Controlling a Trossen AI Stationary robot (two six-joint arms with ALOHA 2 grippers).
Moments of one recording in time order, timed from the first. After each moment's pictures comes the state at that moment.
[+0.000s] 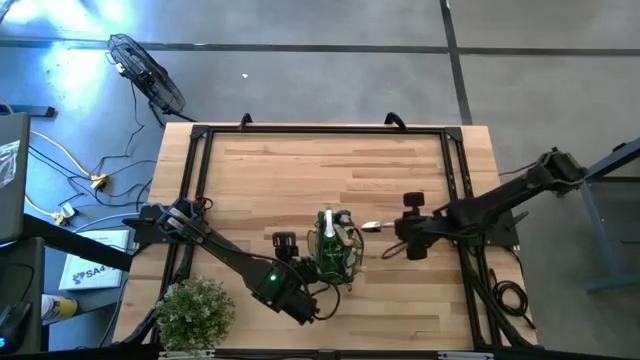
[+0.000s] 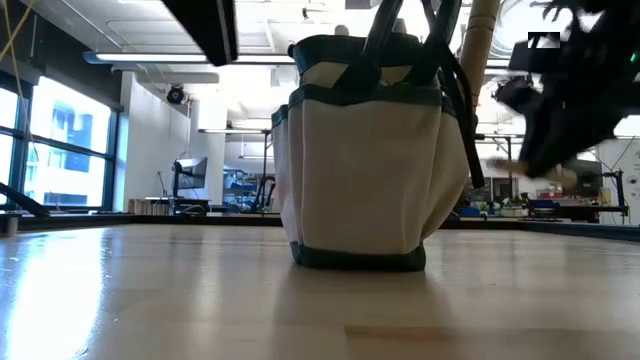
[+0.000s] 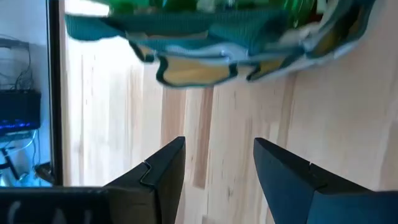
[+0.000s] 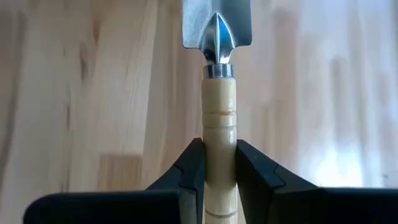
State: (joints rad) left arm -0.57 2.06 1.95 -1.49 -0.59 -0.63; right arm 0.37 1.11 0.59 -0.62 0.44 0.16
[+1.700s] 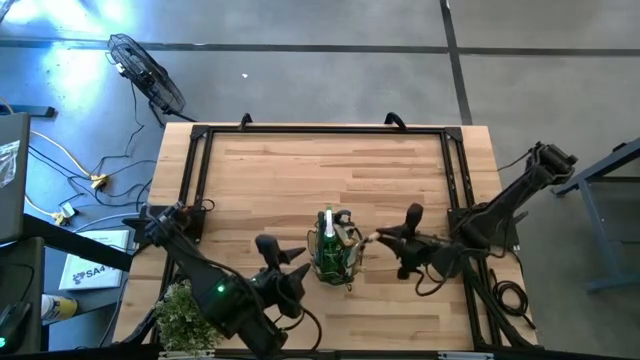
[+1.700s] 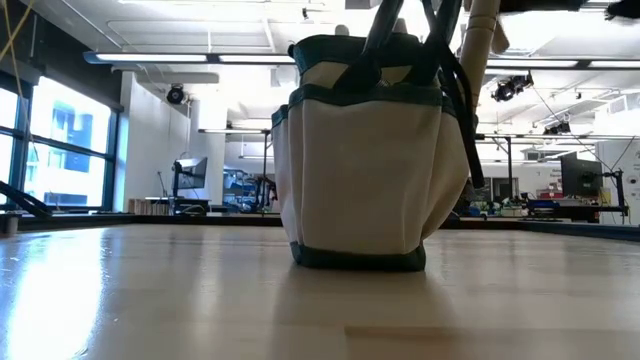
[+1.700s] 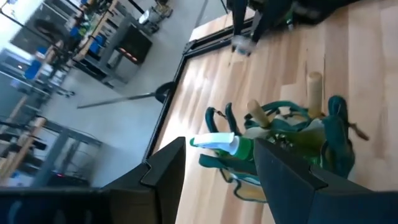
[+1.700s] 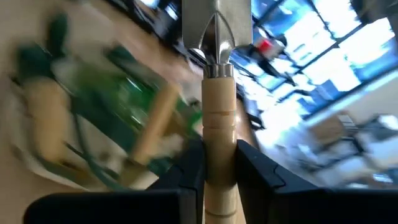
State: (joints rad) left arm -0.73 2.04 2.33 -1.57 -1.13 -0.61; right arm 0.70 1.15 0.69 -0.01 0.97 -0.32
